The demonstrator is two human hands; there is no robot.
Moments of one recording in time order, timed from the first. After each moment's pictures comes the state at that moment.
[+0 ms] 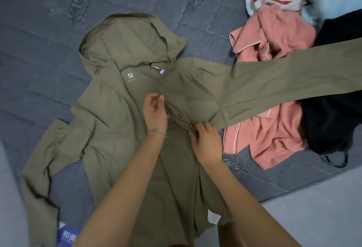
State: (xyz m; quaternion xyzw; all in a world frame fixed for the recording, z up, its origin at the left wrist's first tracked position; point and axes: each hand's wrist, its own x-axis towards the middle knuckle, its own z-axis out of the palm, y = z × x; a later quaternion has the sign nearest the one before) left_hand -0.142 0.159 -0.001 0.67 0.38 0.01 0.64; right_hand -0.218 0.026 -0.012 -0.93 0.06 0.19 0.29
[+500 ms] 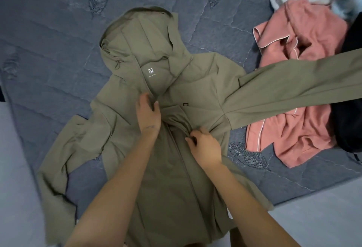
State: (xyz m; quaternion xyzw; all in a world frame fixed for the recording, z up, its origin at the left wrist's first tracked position) left_hand -0.160 0.266 -0.030 0.87 0.30 -0.04 0.39; right_hand -0.236 0.102 -0.019 -0.92 0.04 0.25 0.30
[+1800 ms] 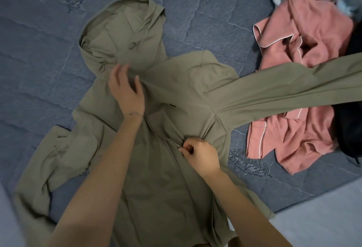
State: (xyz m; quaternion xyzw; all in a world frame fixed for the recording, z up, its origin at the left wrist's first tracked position) left_hand -0.087 0.299 -0.056 0.92 0.15 0.15 0.32; right_hand -0.229 0.105 -0.048 -0.90 0.04 0.27 0.34
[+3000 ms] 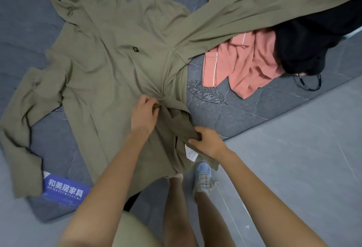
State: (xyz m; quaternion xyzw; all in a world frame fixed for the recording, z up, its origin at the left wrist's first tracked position) left_hand -0.353 0.167 -0.029 0.96 0.04 -0.18 0.22; right_hand -0.418 -0.045 -0.023 -0.81 0.08 0.42 0.39
